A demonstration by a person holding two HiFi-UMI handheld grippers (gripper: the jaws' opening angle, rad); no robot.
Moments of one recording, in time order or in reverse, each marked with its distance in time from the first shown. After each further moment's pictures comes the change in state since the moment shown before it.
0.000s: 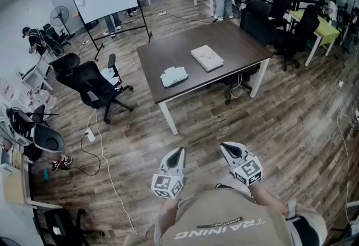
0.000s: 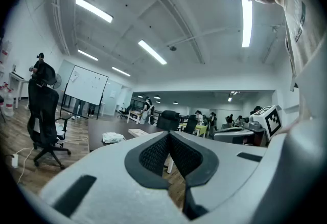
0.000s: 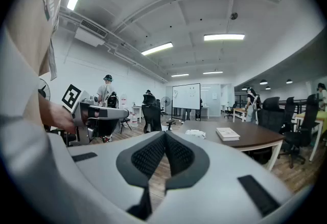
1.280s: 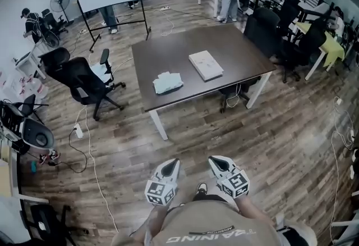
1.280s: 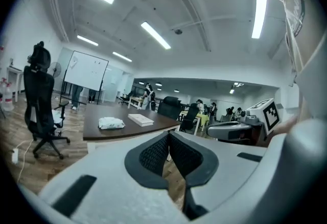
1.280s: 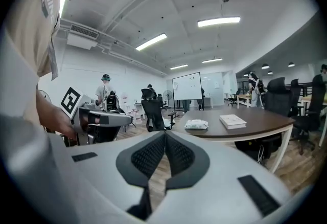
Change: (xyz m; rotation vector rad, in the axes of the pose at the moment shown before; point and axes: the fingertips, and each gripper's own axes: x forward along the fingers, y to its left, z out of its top) left arm 0.073 0.041 -0.049 -0.028 0.162 0.013; right arm 0.078 -0.044 -0.038 0.107 0.066 0.076
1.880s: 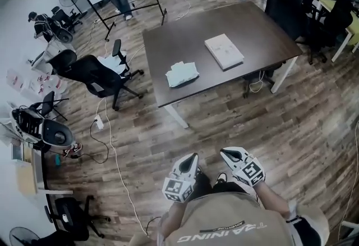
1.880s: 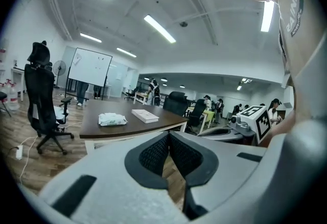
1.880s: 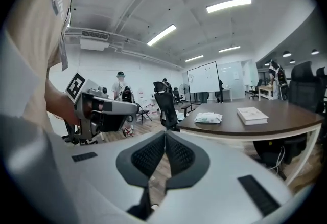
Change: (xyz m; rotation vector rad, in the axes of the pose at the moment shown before) left arm 0.082 0.011 -0.003 -0.039 0.041 0.067; right arm 0.060 -0.066 -0.031 -0.027 0.075 0.224
